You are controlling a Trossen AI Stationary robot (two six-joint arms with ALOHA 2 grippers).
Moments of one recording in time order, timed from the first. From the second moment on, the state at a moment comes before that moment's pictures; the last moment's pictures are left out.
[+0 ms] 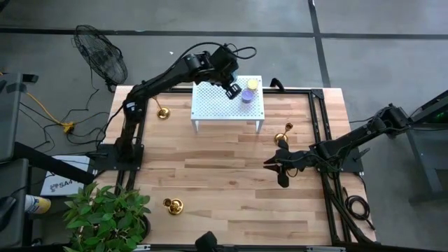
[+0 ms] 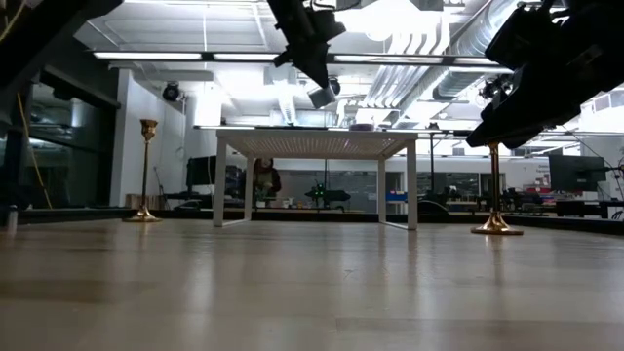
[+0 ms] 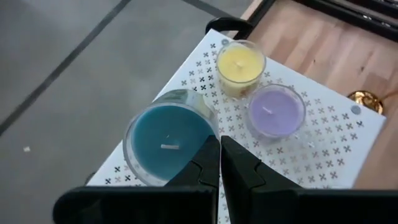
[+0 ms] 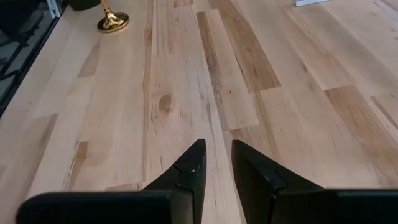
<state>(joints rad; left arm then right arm) 0.43 2.03 2.31 -1.09 -0.21 -0.10 0.35 1.04 0.34 0.13 0.31 0.40</state>
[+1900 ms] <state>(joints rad) 0.51 2.15 2.31 -1.03 0.00 -0.72 0.40 1.04 0.34 0.12 0.36 0.57</state>
